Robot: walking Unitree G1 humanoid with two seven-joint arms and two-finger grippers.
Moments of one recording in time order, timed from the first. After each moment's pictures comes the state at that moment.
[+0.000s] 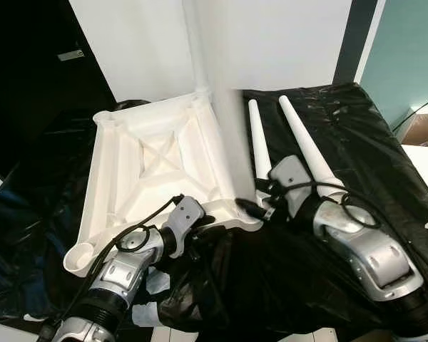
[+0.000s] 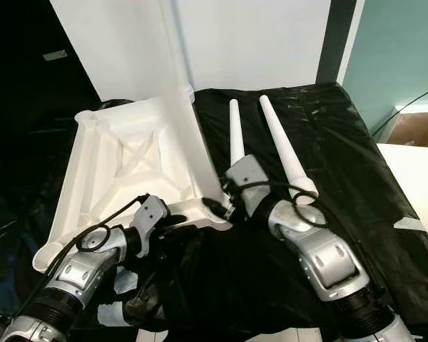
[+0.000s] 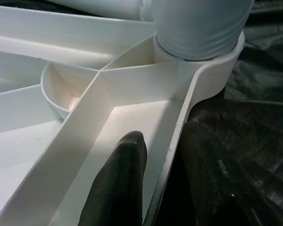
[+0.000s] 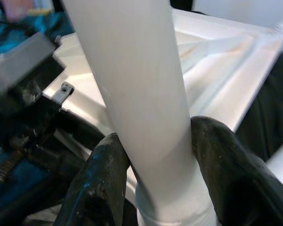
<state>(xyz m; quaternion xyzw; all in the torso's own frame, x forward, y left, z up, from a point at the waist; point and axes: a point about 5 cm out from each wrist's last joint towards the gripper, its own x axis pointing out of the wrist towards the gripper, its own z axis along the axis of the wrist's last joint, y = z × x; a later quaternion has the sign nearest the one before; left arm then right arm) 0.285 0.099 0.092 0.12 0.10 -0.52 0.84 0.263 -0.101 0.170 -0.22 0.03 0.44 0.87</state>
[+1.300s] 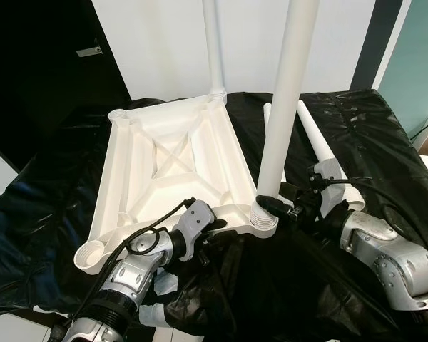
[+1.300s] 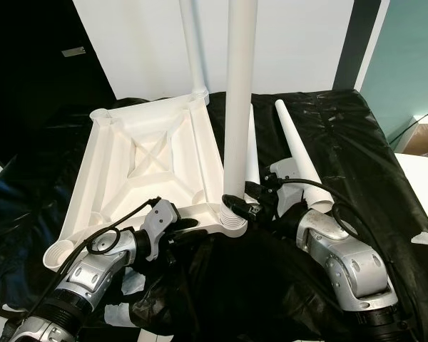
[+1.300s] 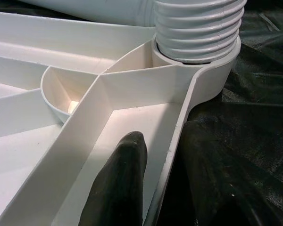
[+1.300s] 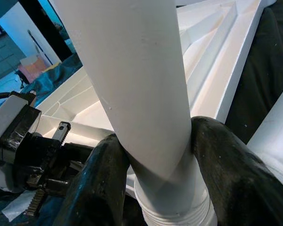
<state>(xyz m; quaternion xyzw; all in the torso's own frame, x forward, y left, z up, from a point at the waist) 0.284 0.093 0.090 0.12 0.09 -0.52 0.84 0.260 -0.145 0.176 0.00 0.08 0.37 0.92</state>
